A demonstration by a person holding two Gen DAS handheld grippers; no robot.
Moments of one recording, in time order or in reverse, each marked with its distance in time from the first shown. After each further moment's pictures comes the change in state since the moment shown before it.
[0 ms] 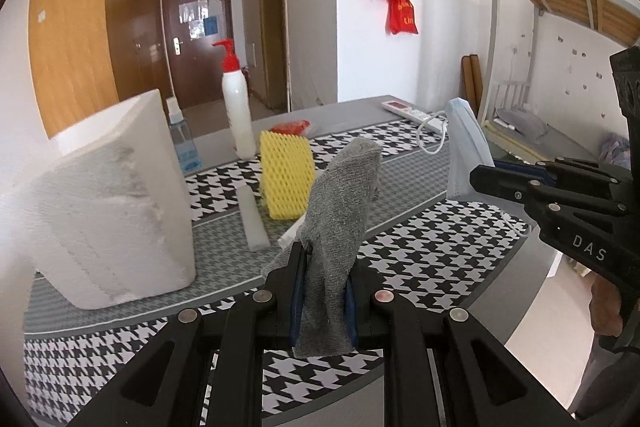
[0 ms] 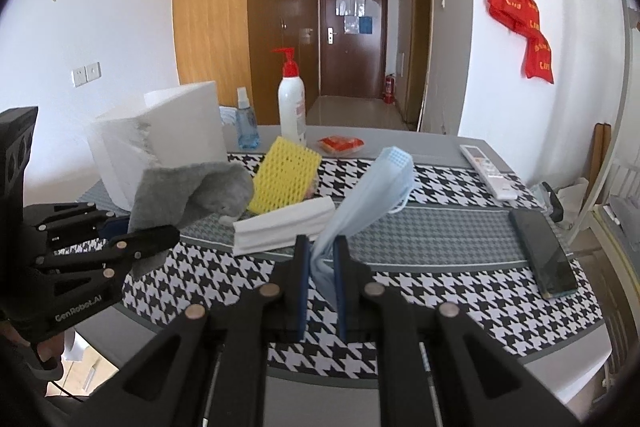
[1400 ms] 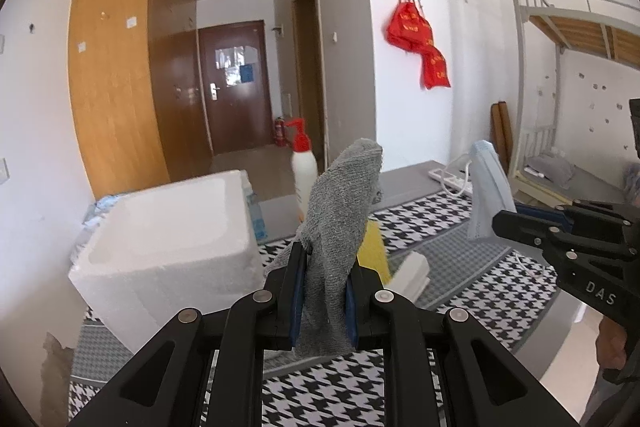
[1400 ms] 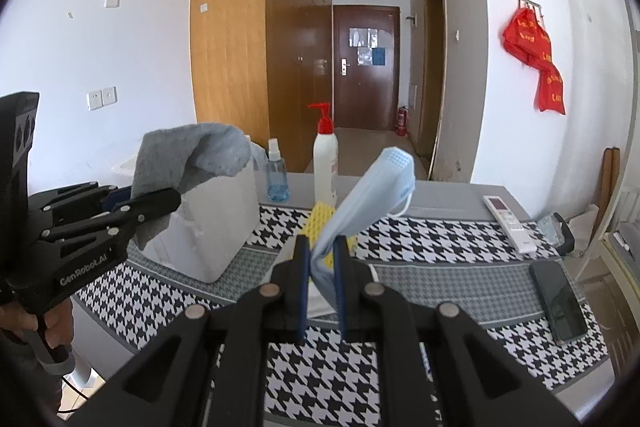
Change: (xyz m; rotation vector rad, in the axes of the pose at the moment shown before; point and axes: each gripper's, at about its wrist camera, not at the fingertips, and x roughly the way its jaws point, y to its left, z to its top) left arm -0.034 0.049 0.036 -0.021 -0.195 0.124; right arm -0.002 0.037 0.047 -0.020 -0.121 0.035
